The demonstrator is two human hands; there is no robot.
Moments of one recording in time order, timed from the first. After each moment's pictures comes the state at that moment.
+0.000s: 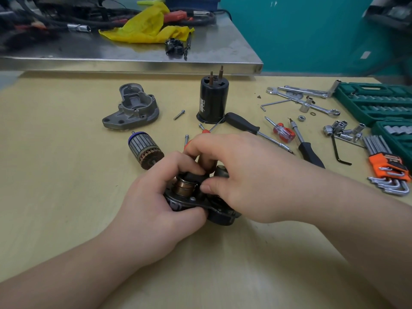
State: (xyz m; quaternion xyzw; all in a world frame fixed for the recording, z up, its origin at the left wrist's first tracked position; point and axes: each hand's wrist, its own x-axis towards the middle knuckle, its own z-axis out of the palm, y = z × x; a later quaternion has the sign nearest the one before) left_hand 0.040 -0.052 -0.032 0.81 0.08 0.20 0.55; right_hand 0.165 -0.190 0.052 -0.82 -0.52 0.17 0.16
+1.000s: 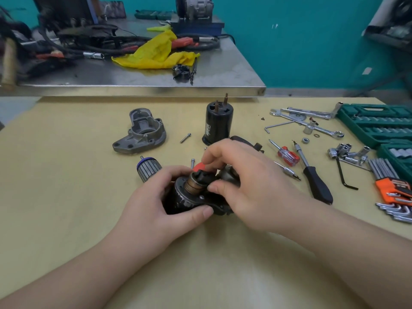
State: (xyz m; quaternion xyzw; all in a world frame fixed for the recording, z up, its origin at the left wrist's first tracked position) left_hand 0.055 -0.022 -0.031 0.81 0.11 0.21 0.54; right_hand 0.194 -0.185 0.016 -0.80 -0.51 0.01 0.33
